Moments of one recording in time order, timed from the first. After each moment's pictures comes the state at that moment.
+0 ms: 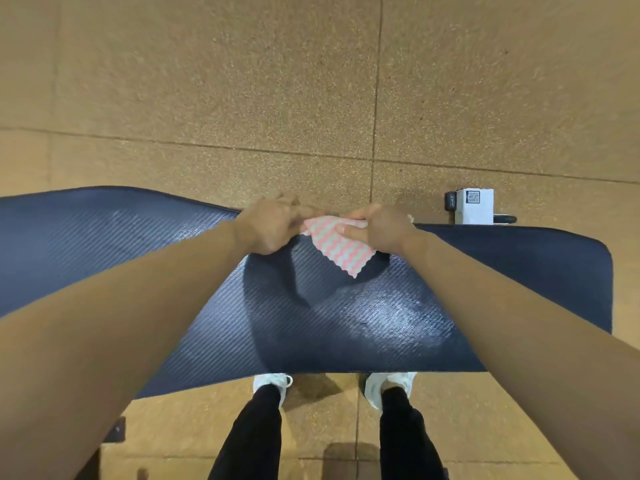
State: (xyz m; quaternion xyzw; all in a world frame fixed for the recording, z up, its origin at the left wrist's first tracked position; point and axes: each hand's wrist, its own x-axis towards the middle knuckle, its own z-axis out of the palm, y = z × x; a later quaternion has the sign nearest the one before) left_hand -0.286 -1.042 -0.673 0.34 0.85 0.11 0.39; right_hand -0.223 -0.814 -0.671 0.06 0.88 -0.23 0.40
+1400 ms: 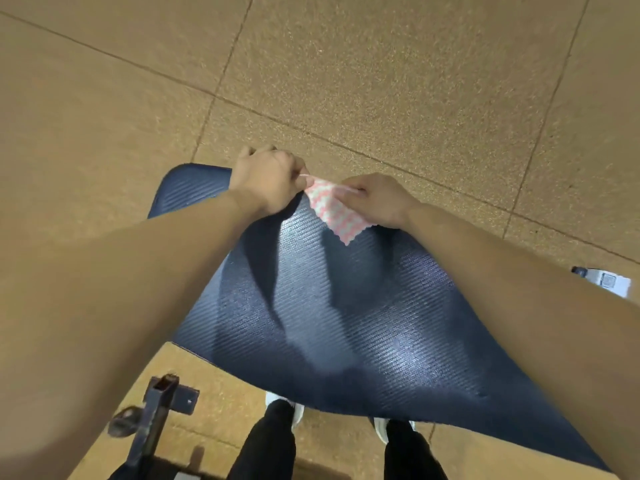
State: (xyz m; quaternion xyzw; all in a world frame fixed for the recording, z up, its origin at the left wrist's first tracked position) left_hand -0.391 -1.413 -0.688 0.10 0.97 0.10 0.22; right_hand -0.380 -1.190 -0.692 -0.03 0.85 -0.34 0.39
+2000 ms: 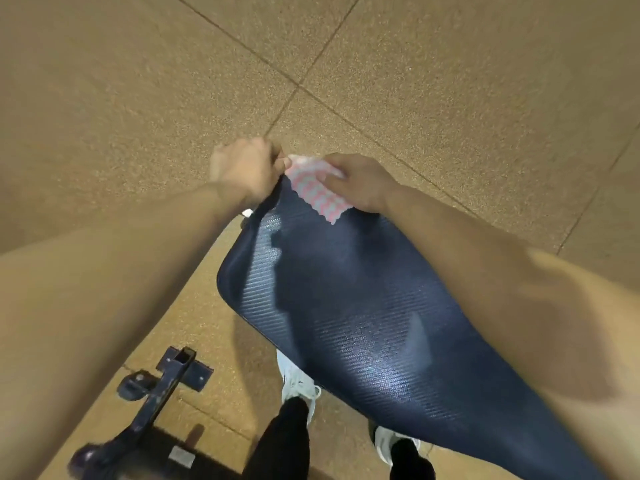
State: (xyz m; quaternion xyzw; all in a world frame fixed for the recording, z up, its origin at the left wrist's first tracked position) left_hand -0.358 -1.601 -0.672 -0.12 0.96 0.13 0.20; right_hand -0.412 -1.404 -0.688 -0.15 0.87 -0.26 0.40
